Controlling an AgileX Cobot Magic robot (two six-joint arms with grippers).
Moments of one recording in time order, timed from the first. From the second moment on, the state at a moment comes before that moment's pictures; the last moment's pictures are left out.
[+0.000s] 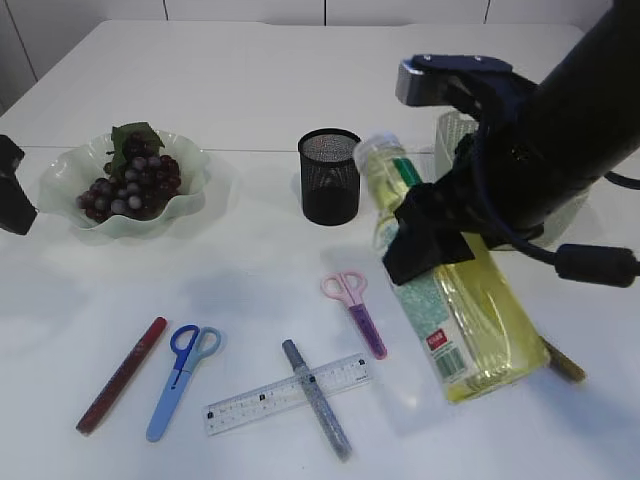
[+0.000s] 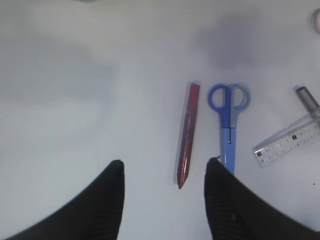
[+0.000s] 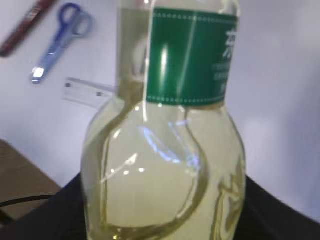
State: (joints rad) left arm -0.16 1.43 -1.14 -0.14 1.00 0.03; right arm 0.43 1.52 -1.15 0.28 0.91 -0.17
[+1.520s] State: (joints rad) left arm -0.16 1.43 -1.13 -0.20 0.73 0.03; right arm 0.38 1.46 -1.15 1.53 1.02 -1.62
